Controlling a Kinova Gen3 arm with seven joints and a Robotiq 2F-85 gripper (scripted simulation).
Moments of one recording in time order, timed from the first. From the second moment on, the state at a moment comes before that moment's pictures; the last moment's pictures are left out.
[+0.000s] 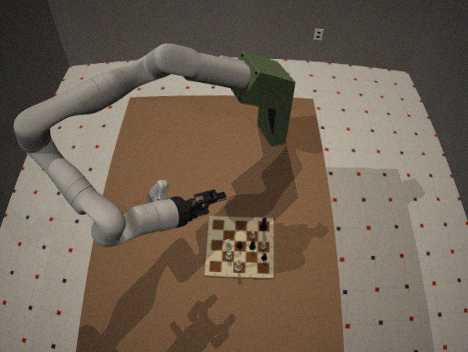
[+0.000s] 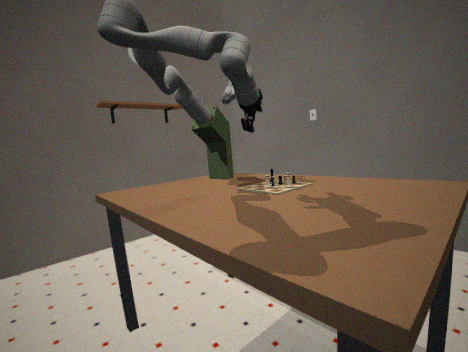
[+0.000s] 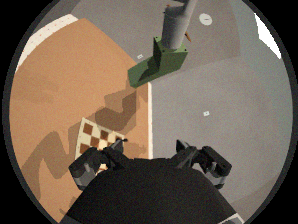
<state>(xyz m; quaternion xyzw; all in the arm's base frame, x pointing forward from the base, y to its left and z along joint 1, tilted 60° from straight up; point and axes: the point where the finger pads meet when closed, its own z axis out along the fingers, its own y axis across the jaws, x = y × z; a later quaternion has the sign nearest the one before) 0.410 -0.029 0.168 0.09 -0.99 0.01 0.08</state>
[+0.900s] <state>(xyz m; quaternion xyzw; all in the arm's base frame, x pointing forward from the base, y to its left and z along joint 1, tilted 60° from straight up) 0.439 -0.008 0.189 0.02 -1.00 0.00 0.02</state>
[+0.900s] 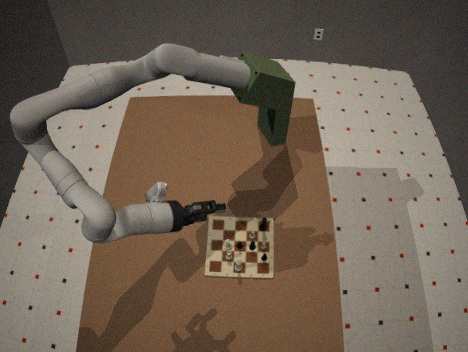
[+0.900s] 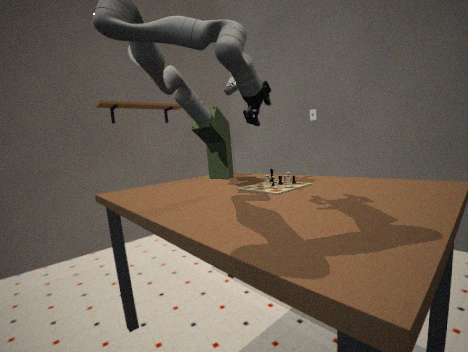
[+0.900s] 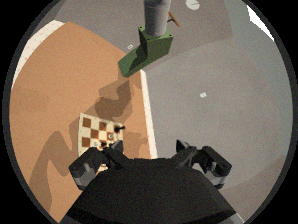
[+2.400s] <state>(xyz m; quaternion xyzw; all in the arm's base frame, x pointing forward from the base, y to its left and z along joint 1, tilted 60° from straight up) 0.475 -0.037 0.185 -0.13 -0.99 -0.01 -0.05</state>
